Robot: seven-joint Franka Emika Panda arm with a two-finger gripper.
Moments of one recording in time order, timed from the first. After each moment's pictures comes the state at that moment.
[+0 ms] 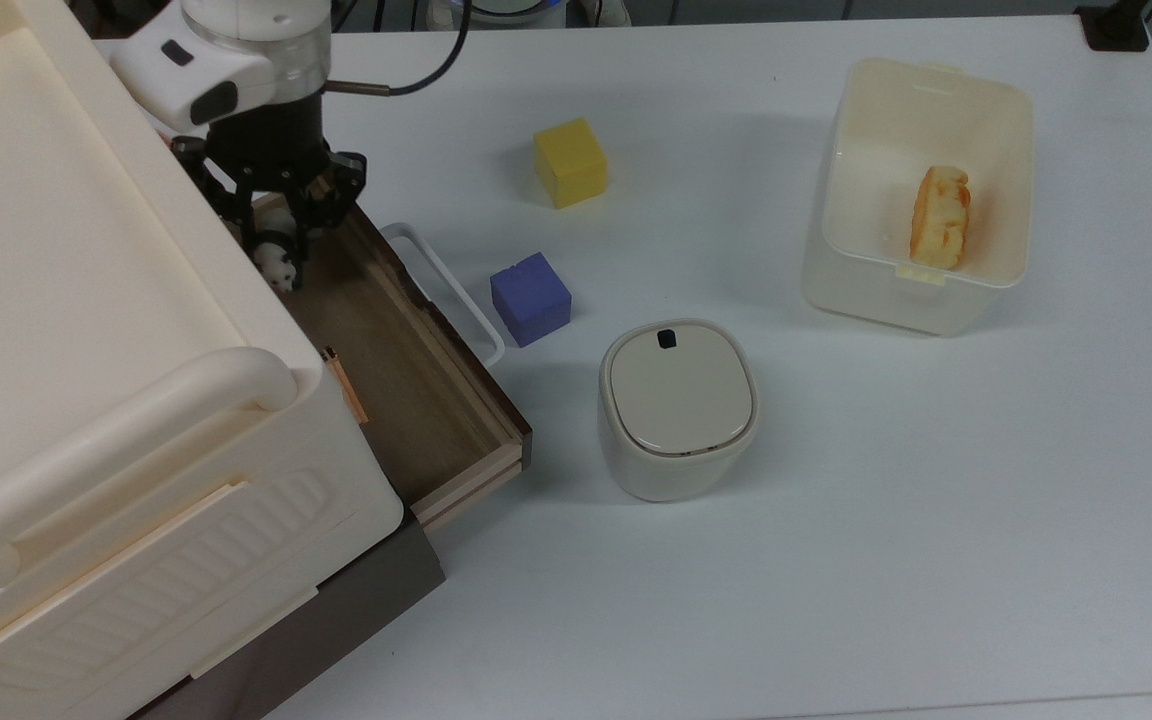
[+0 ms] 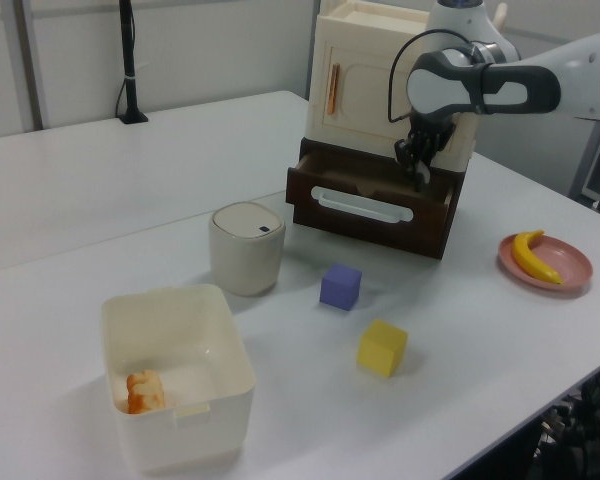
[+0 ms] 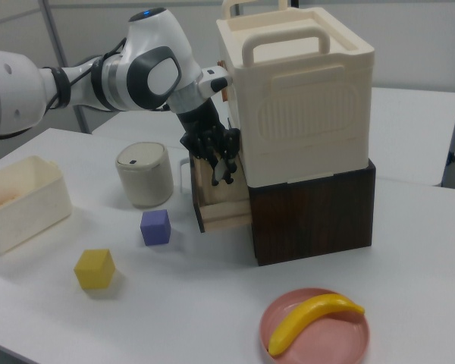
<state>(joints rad) -0.28 0.22 0.14 -1.65 -0.23 2.10 -0.13</state>
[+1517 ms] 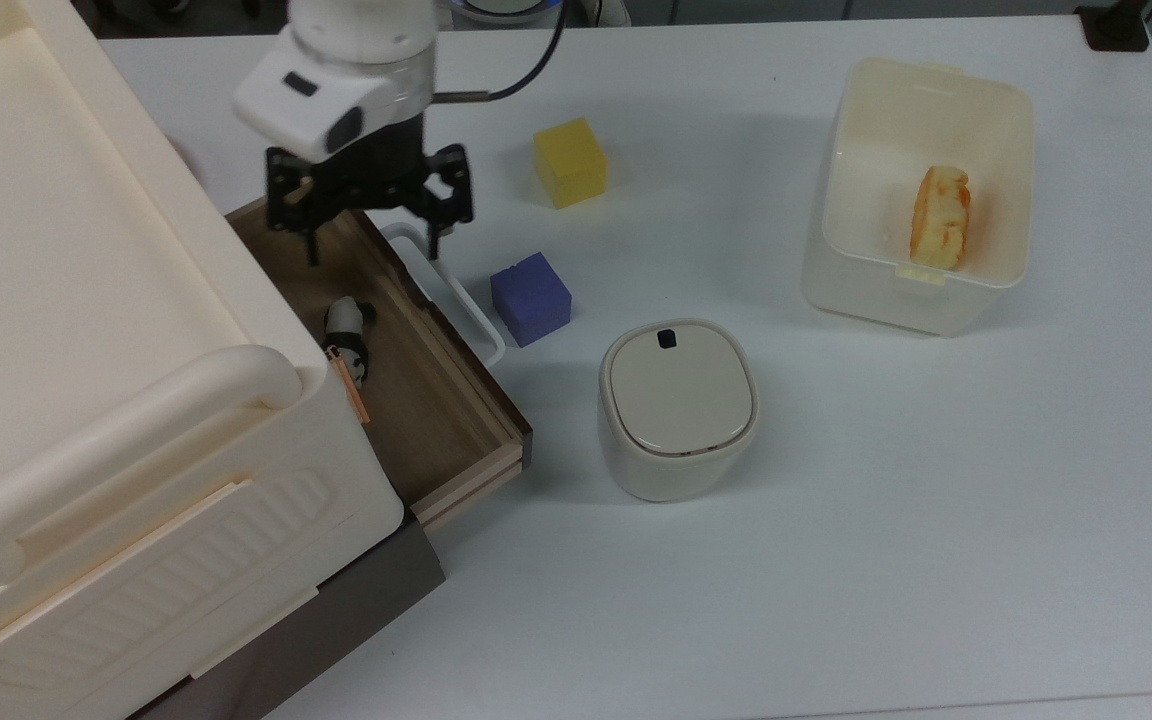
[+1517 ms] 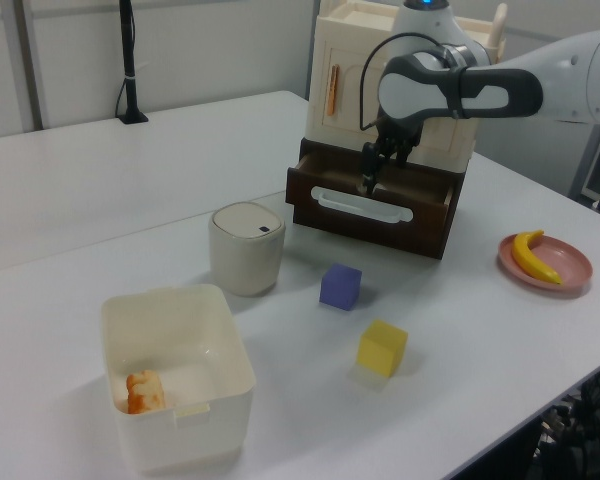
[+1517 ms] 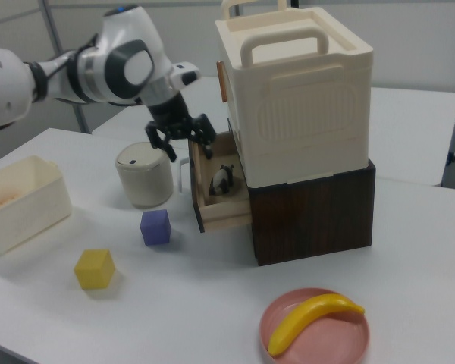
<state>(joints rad) -0.22 0.23 0.21 -1.63 -0.23 2.03 -0.14</state>
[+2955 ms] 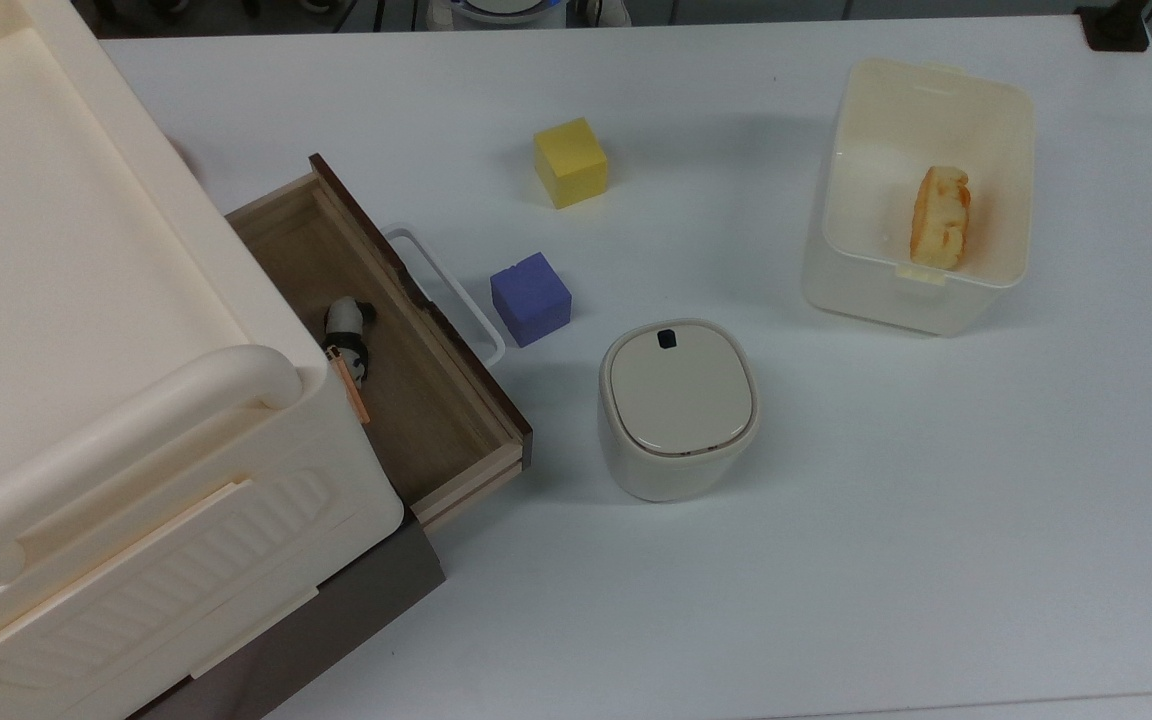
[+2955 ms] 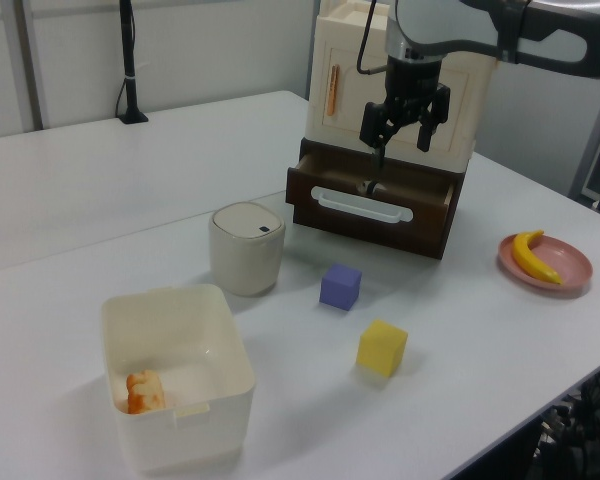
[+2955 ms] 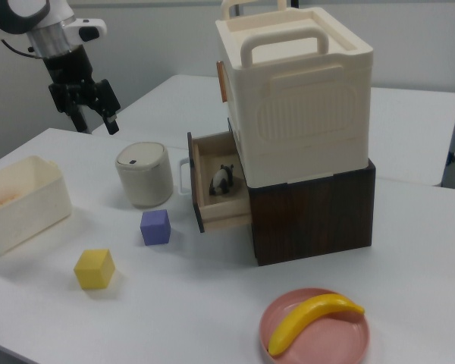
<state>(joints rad) -0.06 -0.08 0.21 -1.66 -0.12 1.62 0.17</state>
